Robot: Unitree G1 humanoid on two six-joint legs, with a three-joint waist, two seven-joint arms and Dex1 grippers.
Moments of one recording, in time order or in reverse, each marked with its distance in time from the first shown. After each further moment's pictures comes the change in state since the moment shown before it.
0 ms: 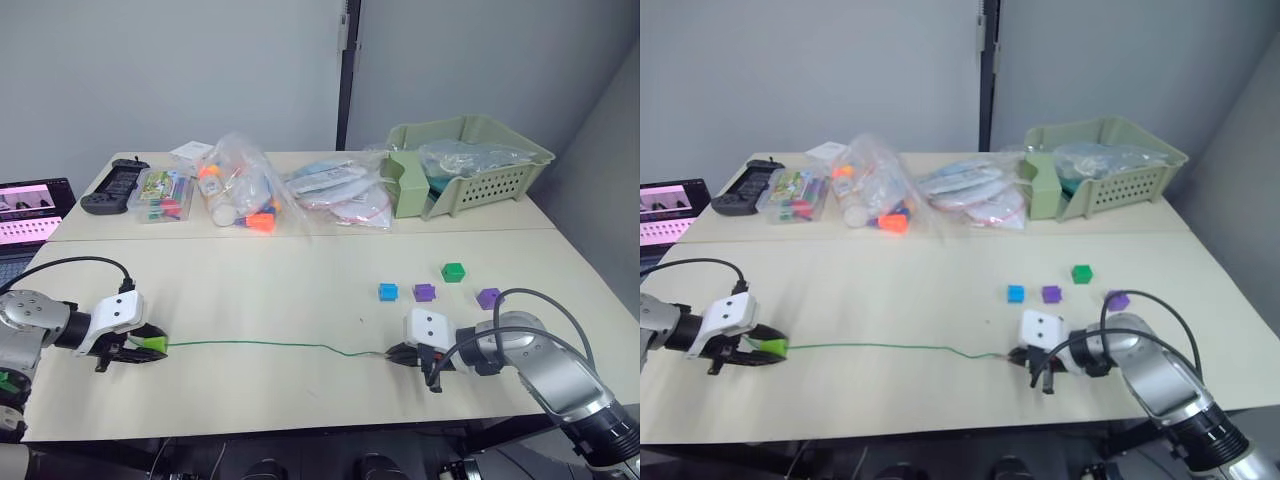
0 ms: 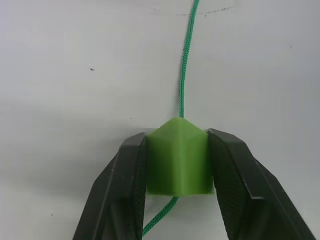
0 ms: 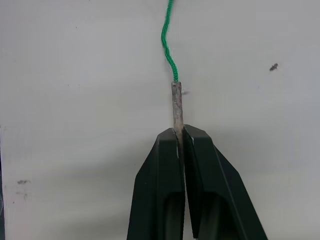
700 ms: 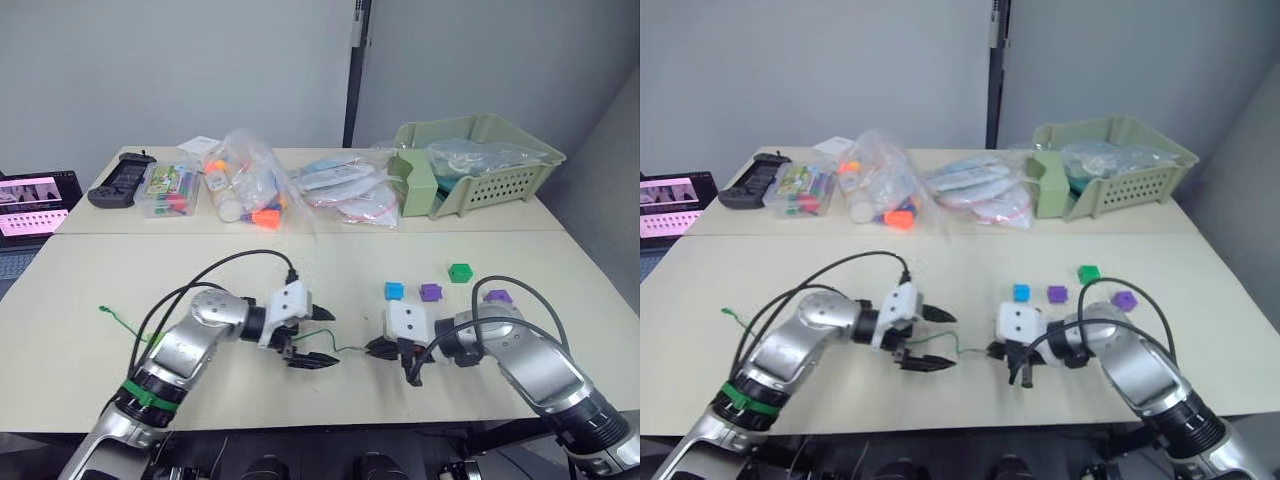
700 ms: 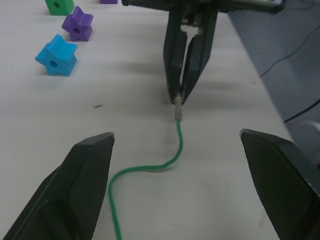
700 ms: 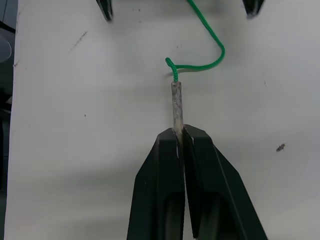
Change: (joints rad) left arm -0.030 -0.502 -0.267 -0.791 -0.053 0.550 0.360; right arm -0.089 0.053 0.056 -0.067 0.002 0.097 -0.012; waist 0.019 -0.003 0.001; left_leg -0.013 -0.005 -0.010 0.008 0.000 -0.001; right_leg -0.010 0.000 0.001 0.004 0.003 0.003
